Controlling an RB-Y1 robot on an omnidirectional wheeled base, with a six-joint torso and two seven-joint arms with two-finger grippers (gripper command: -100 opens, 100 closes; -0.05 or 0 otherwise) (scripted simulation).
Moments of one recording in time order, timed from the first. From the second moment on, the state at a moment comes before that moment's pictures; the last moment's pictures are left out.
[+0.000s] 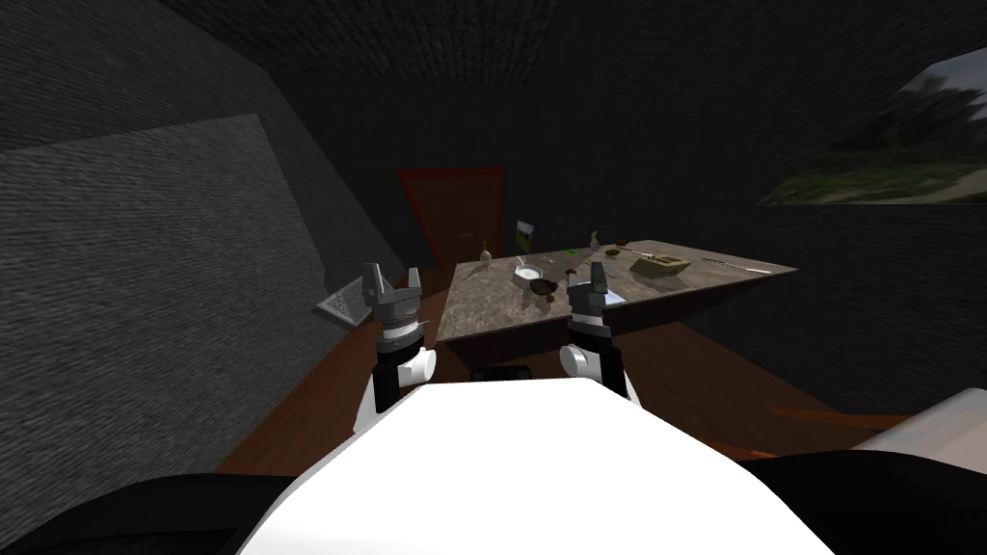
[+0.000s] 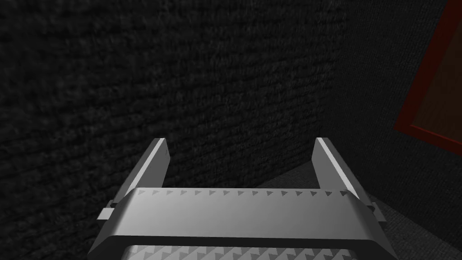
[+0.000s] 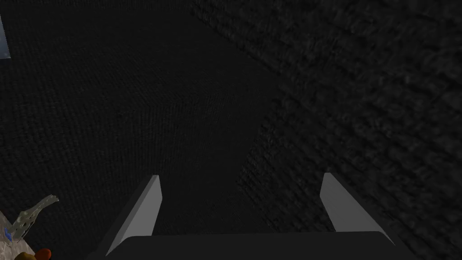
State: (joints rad) left arm 0.46 0.03 -0.01 -2.40 -0.06 -0.56 0.12; right arm 0.49 0.04 0.02 -2.32 -0.11 -0.40 0.17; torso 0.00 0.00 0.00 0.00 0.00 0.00
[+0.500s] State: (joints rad) left arm 0.46 0.03 -0.01 -2.40 -0.06 -0.56 0.12; right arm 0.47 -0.09 0.01 -2.27 -0.05 -0.38 0.21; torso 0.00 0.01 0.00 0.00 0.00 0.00
